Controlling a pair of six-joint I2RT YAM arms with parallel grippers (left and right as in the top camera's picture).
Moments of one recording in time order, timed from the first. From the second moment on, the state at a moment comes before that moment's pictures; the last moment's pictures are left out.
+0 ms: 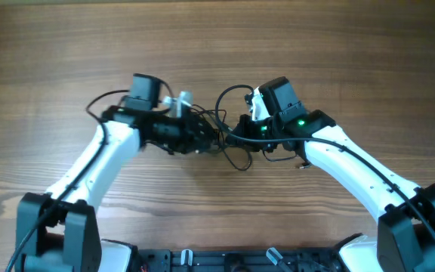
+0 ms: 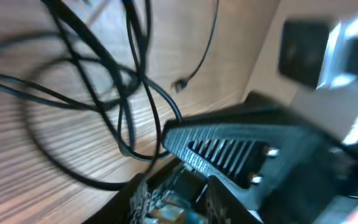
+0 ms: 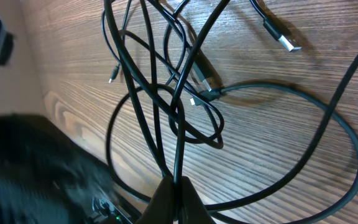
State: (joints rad) left arm -0.24 1.56 0.98 -0.63 0.94 -0.62; right arm 0.49 1.57 0.99 -0.46 -0.58 0.70
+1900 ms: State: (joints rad) left arm -0.27 1.56 0.98 -0.68 0.65 -0.76; right arm 0.49 1.57 0.99 -0.48 -0.57 0.68
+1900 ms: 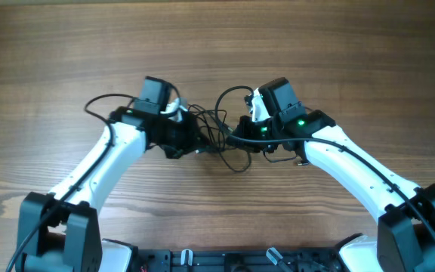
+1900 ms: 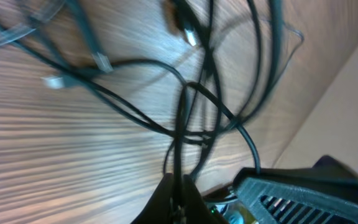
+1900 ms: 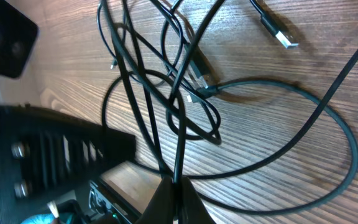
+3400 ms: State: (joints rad) left arm -0.22 1.56 0.98 -0.74 0.89 -0.52; right arm 0.49 1.57 0.99 -0.46 -0.41 0.59
